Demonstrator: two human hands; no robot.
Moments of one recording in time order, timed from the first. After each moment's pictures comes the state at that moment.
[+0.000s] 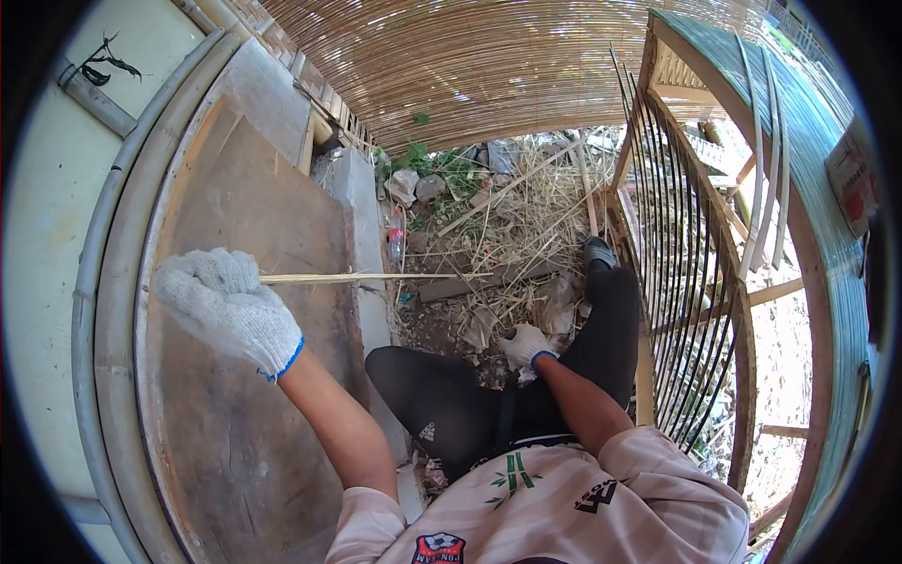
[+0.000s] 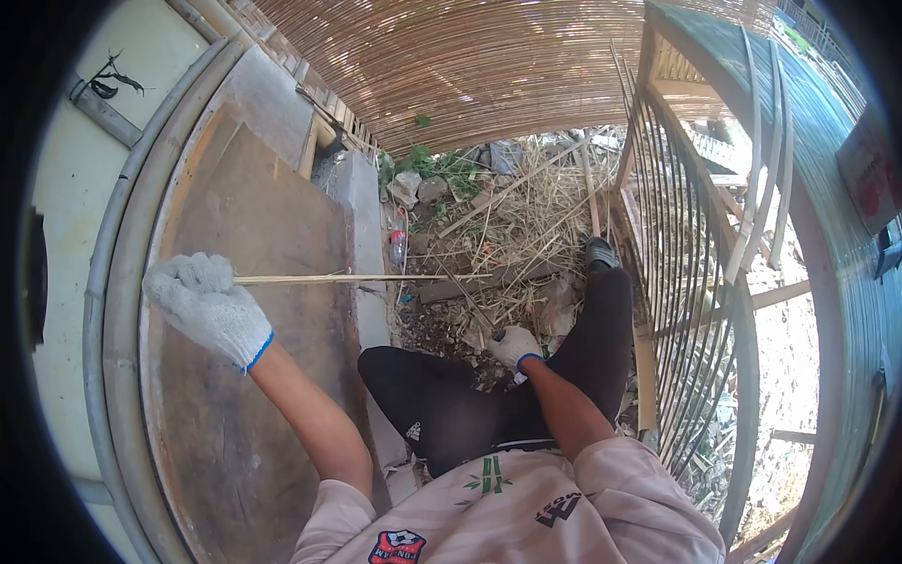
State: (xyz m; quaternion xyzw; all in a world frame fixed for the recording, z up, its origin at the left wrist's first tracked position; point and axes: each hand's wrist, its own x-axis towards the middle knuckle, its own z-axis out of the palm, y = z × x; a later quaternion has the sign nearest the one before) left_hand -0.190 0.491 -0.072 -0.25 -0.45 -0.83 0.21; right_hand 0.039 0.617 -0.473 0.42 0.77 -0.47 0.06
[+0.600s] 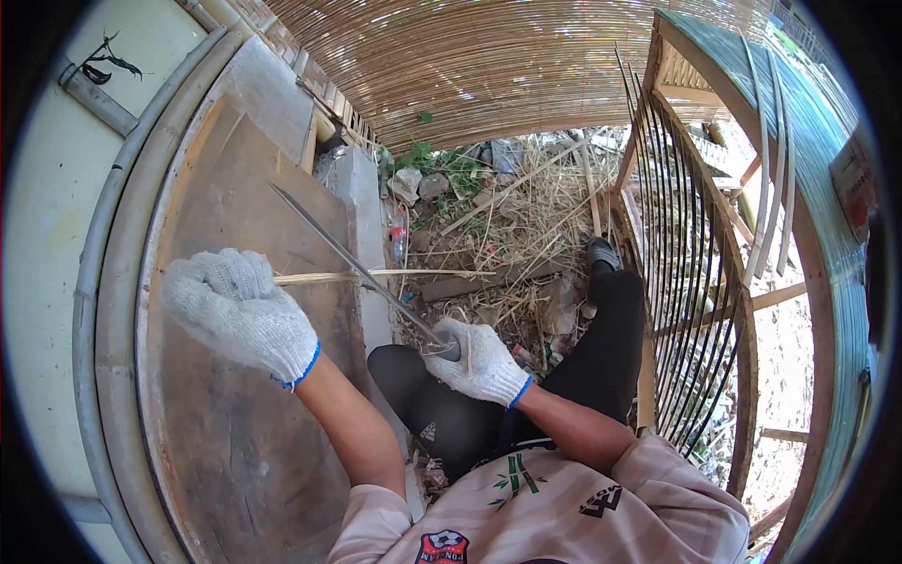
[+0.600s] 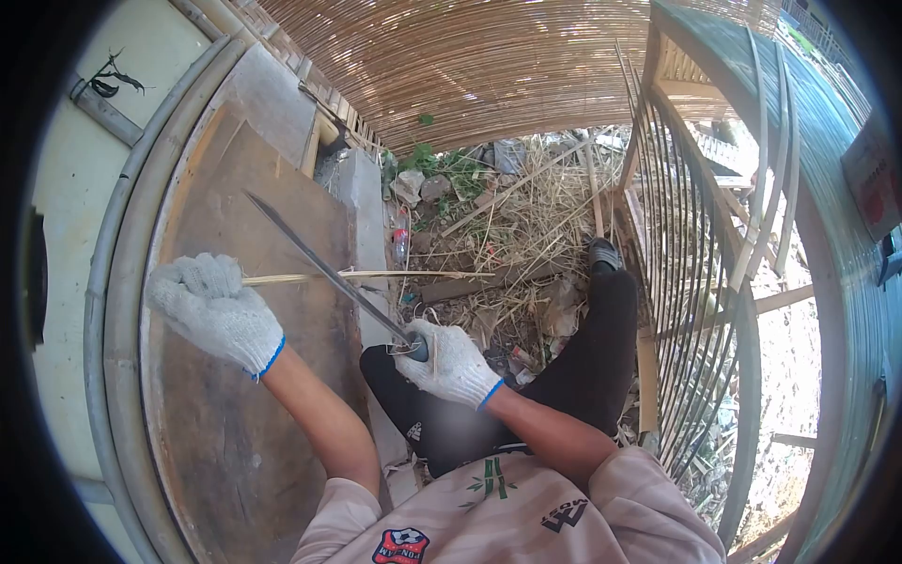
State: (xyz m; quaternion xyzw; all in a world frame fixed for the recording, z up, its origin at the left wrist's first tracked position) left_hand -0.172 0.505 -0.076 -0.26 -0.44 -0.83 0.24; right_hand 0.014 0.572 -0.236 0.20 0.73 -0.65 -0.12
